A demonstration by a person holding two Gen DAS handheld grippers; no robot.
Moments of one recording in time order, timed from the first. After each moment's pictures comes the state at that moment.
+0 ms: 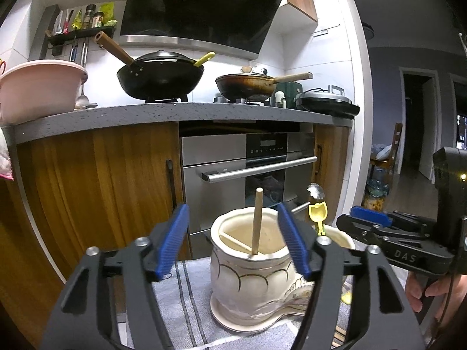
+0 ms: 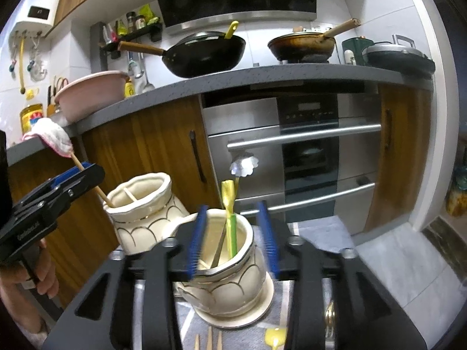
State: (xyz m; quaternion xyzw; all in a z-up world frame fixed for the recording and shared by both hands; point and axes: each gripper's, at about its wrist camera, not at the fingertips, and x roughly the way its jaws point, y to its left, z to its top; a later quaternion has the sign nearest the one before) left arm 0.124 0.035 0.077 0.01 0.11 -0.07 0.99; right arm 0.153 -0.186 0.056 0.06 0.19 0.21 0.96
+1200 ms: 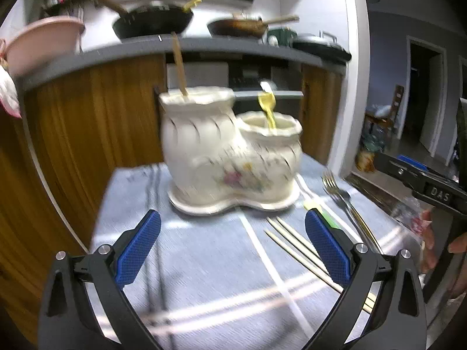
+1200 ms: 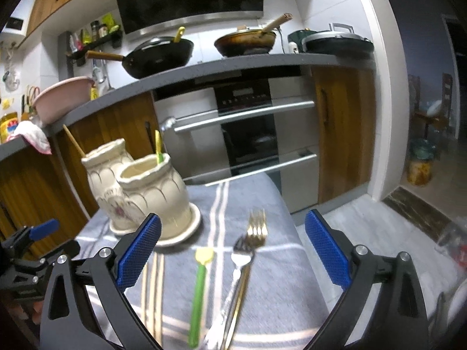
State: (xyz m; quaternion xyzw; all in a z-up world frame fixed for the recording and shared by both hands) left arm 0.054 -0.019 -0.002 0.01 0.25 -0.07 0.96; right arm 0.069 -0.272 0.009 0.08 0.21 0.10 0.97
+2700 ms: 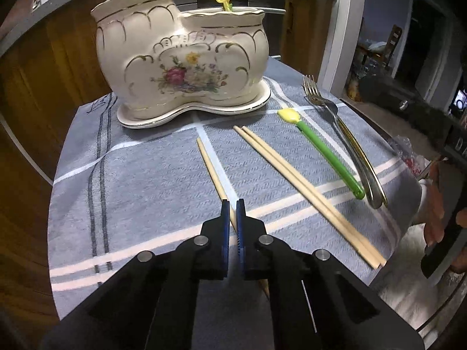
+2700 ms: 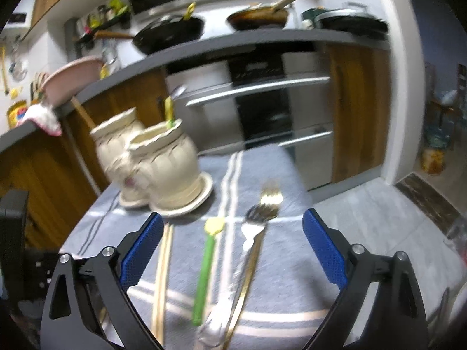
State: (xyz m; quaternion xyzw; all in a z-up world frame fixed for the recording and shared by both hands) left arm 0.065 -0.054 -0.046 0.06 0.43 -0.10 0.90; right arm 0.072 -0.256 -0.004 0.05 0.28 0.16 0.95
